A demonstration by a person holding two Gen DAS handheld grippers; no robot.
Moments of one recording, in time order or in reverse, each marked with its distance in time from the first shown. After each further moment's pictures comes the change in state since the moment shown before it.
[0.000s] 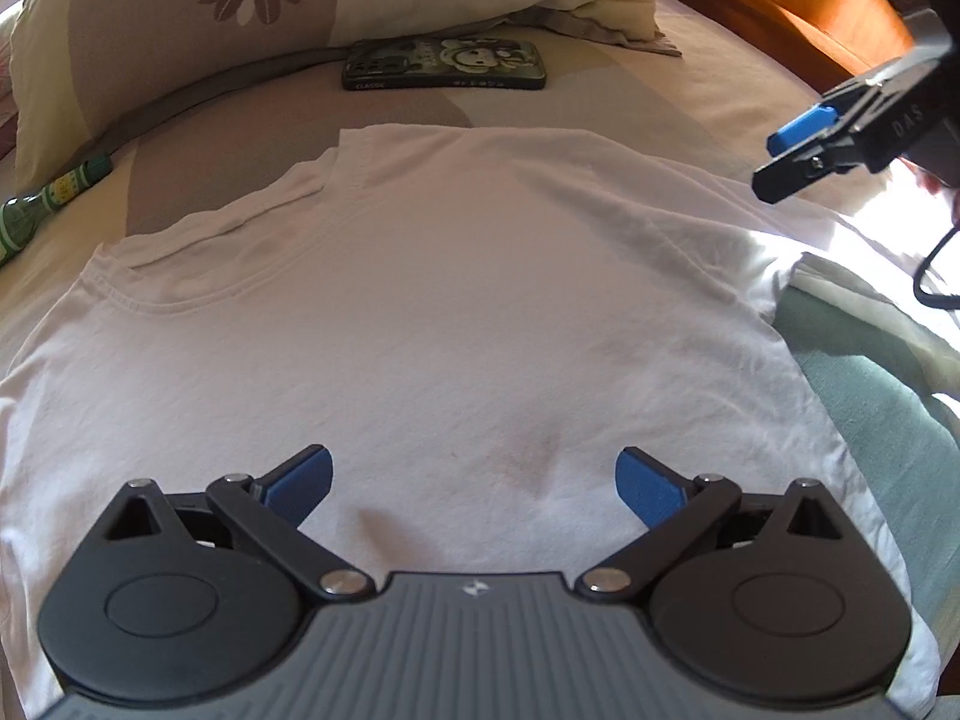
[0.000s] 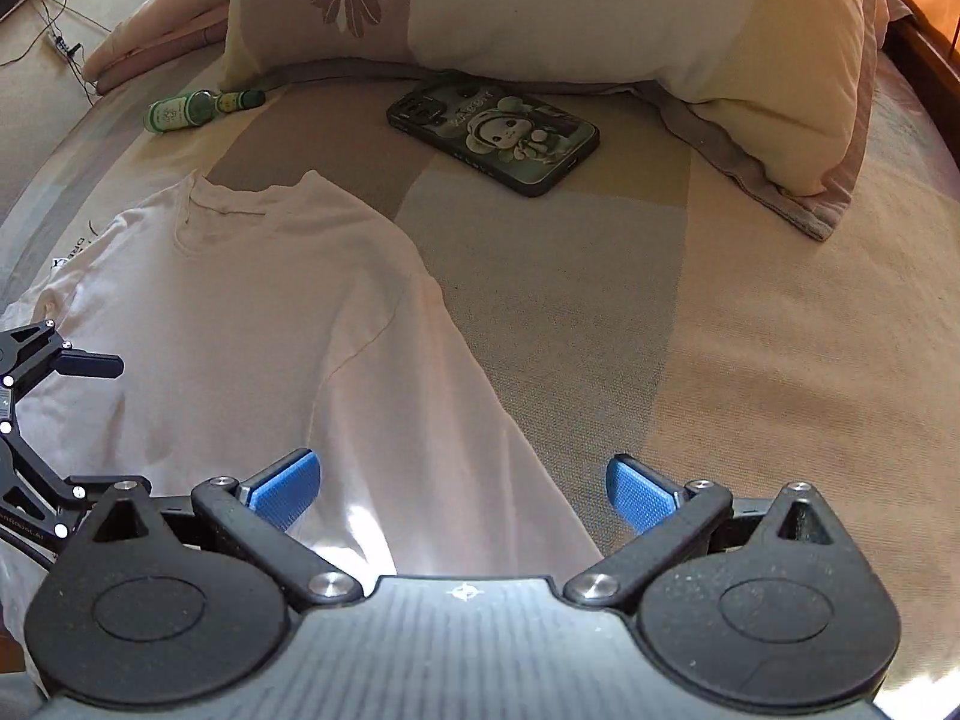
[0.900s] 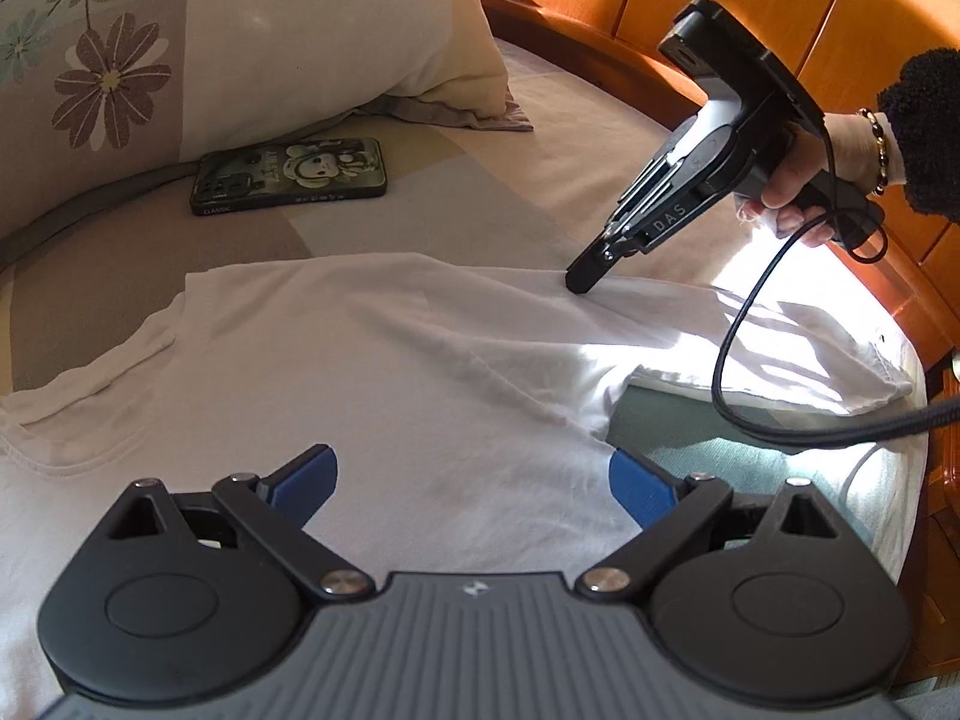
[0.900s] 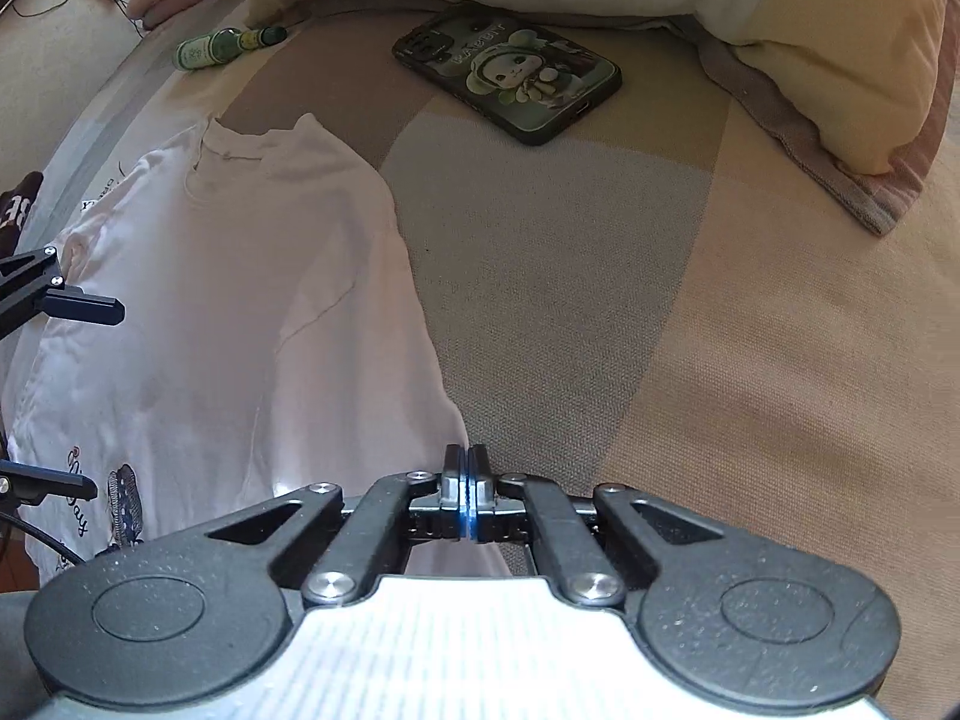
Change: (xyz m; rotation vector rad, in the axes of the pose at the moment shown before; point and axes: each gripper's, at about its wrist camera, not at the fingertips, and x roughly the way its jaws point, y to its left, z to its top) left arm -0.019 -0.031 0.051 0.107 -0.066 -0.191; right arm 0.021 -0.033 0.022 -0.119 0.143 0.066
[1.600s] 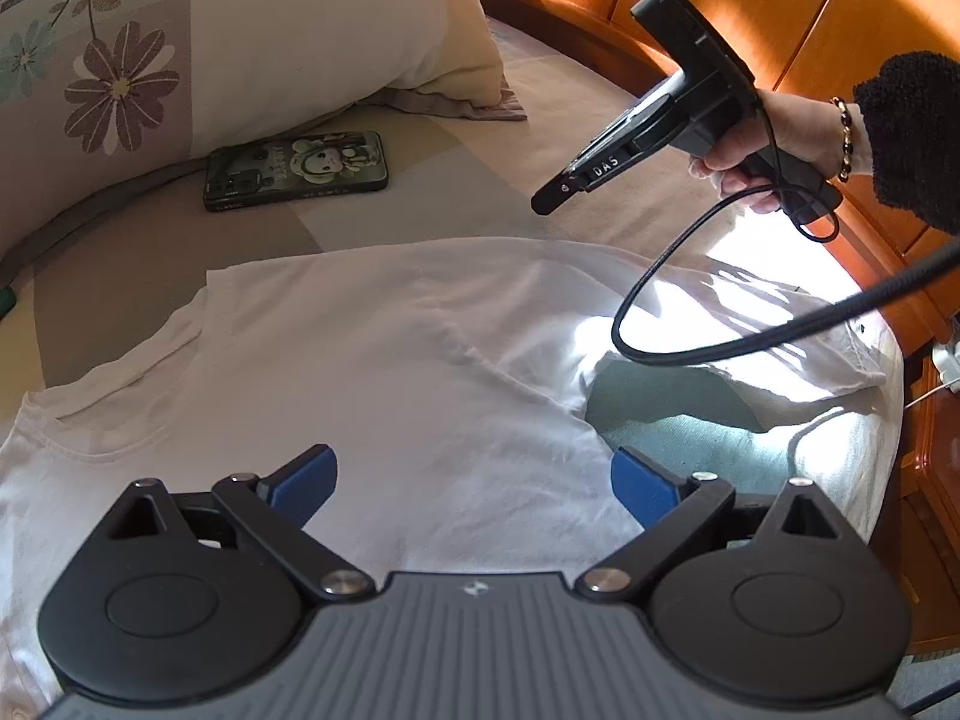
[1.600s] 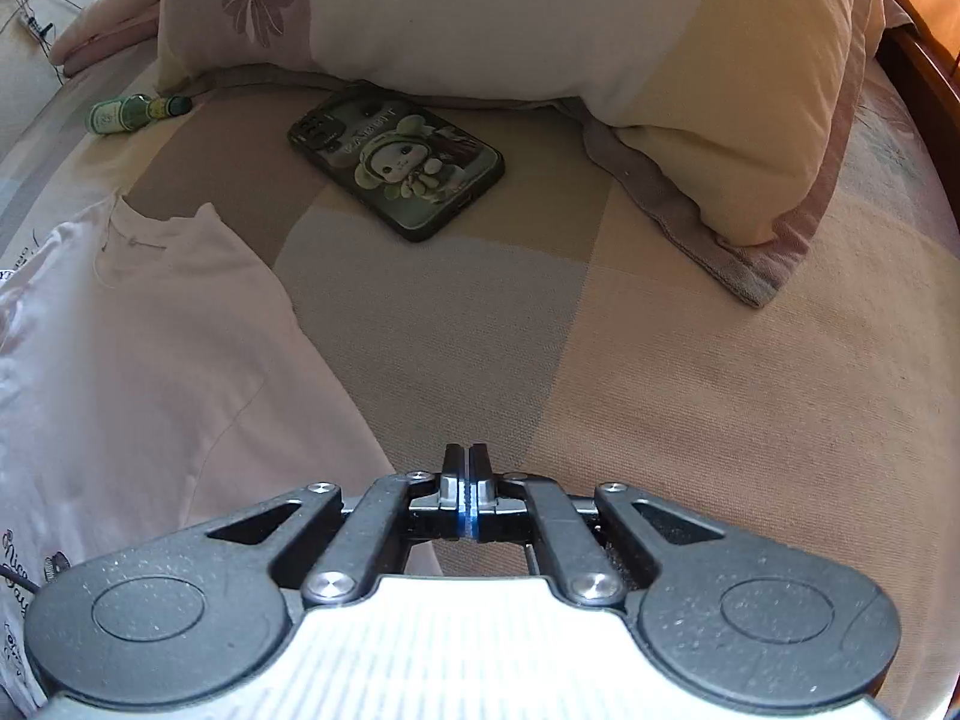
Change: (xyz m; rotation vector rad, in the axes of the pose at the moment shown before) left arm -0.033 -0.001 0.013 -0.005 0.070 -0.007; right arm -0.015 -0.013 0.022 0.072 -0.108 -0.154
